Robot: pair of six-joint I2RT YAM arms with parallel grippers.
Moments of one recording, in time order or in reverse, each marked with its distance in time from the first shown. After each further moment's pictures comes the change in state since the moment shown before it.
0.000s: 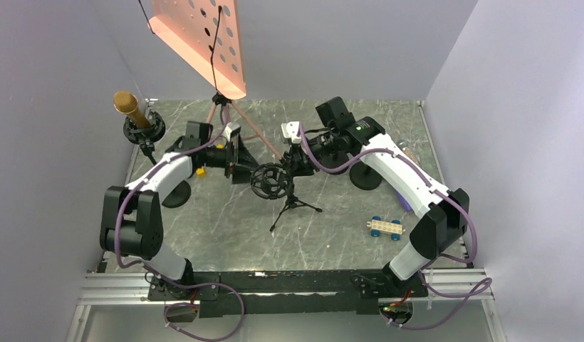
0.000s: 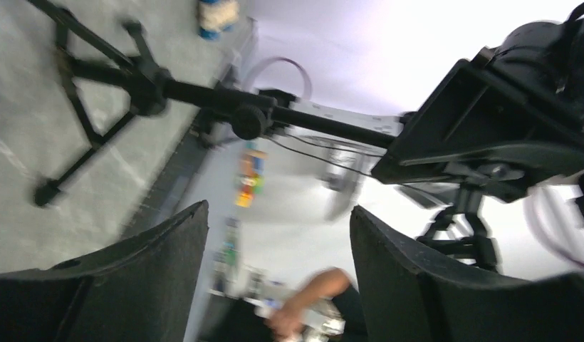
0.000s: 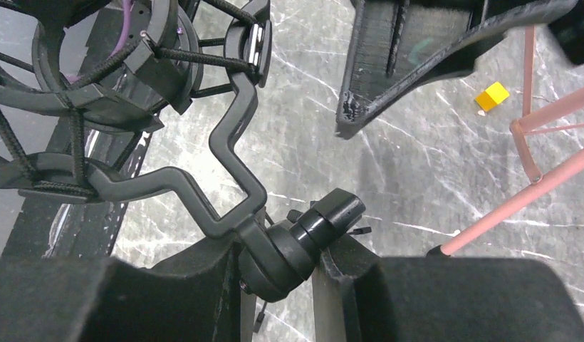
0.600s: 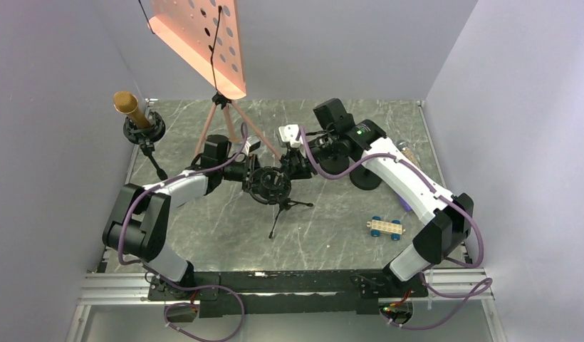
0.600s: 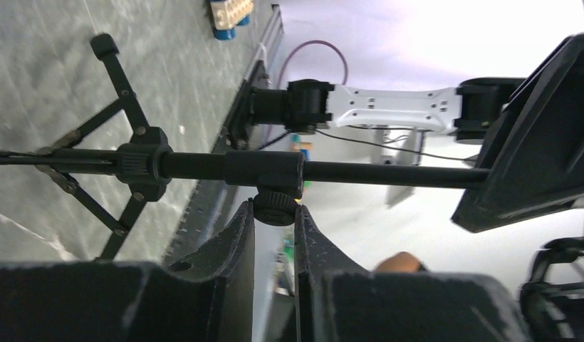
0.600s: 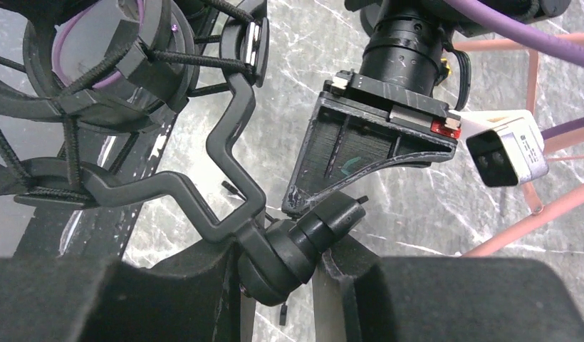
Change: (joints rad) left arm -0.173 0.000 -0.152 0.419 -0.052 -0.153; right arm 0.029 -0.026 0.002 0.015 -0.012 0.034
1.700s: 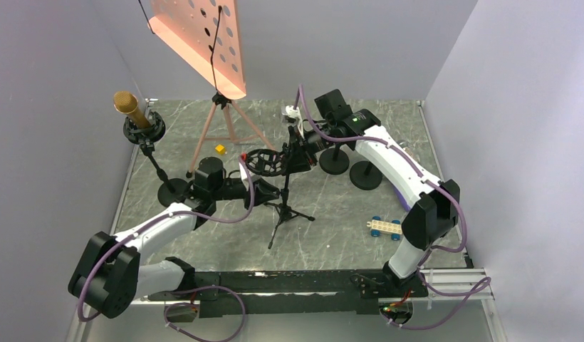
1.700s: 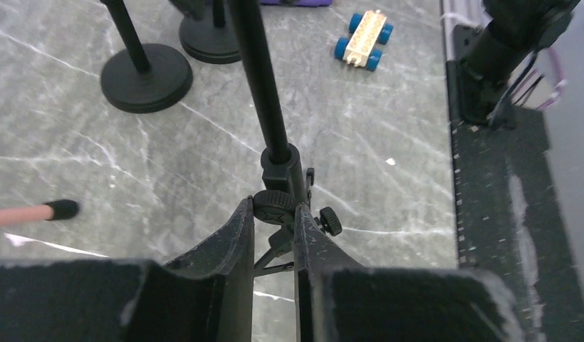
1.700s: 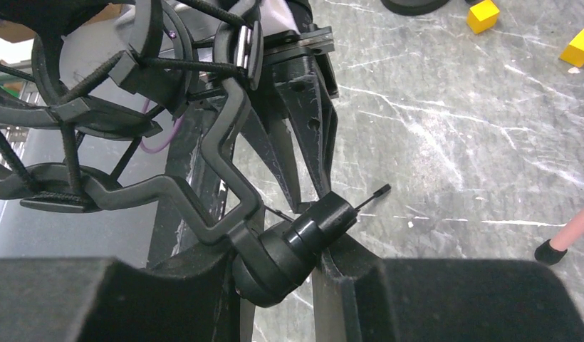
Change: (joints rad) left arm -0.158 -0.382 -0.263 0.179 -0.363 1.105; right arm -0.068 0.124 0.087 -0.013 -0.103 0.352
